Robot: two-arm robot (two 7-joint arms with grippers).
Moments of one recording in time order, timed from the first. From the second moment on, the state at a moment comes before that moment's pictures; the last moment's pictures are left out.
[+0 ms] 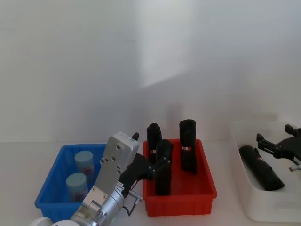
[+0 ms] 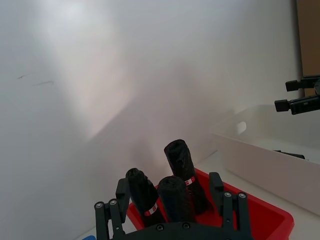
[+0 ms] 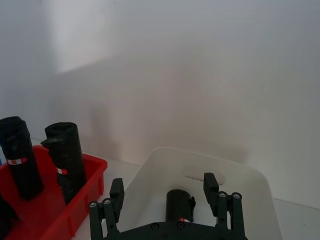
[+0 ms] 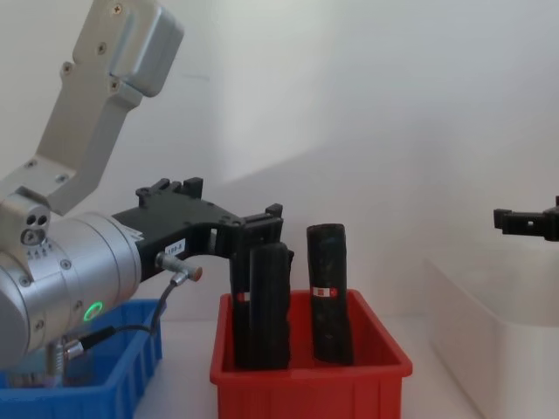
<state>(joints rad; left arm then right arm) -0.24 0.38 0.45 -1.63 -0.20 0.01 -0.01 0.38 0.29 -0.13 -1.34 0.20 0.16 0.31</state>
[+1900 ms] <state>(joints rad) -0.23 0.51 0.30 -1.54 -0.31 0.15 -0.04 0.39 0.29 -0.13 -1.33 0.20 0.16 0.32</state>
